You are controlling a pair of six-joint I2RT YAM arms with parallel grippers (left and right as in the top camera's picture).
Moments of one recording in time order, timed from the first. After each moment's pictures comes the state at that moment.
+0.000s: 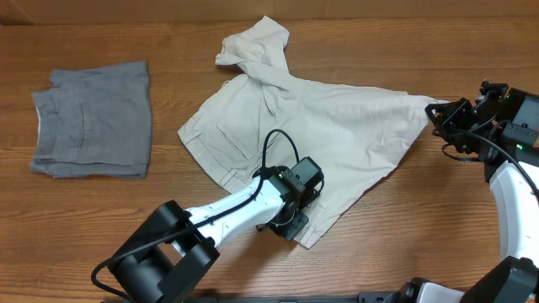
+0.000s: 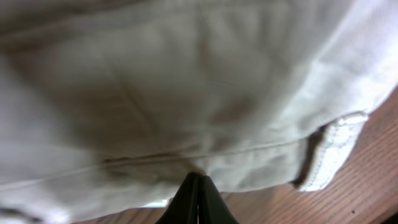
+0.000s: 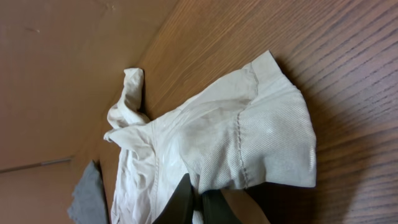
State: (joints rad) left arm -0.85 1.80 1.07 -0.81 0.14 -0.11; right arm -0.38 1.43 1.02 -0.42 -0.63 0.52
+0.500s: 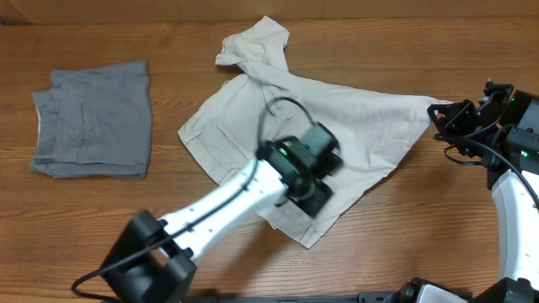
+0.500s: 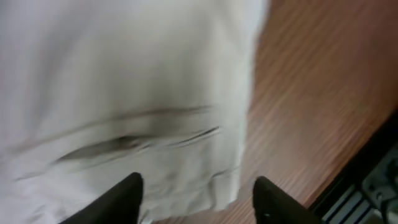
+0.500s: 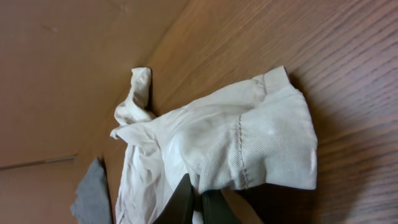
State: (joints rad) left arm -0.88 1.77 1.32 -0.84 0.23 -0.12; right arm -0.38 1.36 1.02 -0.47 -0.63 0.52
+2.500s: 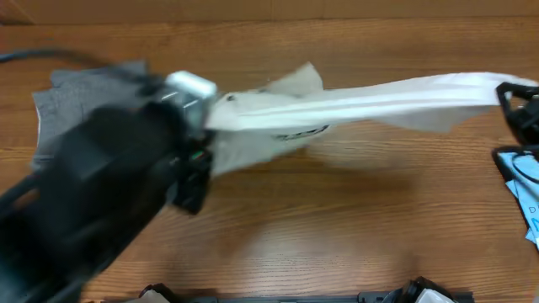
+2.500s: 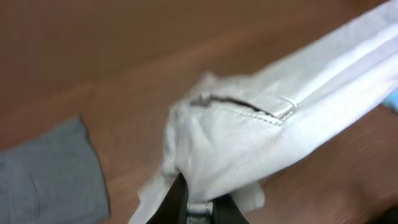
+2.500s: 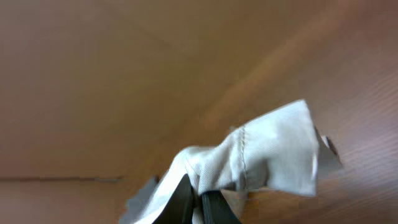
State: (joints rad) left arm -0.71 1.37 2.46 -1.68 -0.24 -0.18; right arm -0.53 1.15 1.79 -1.17 -0.69 0.51
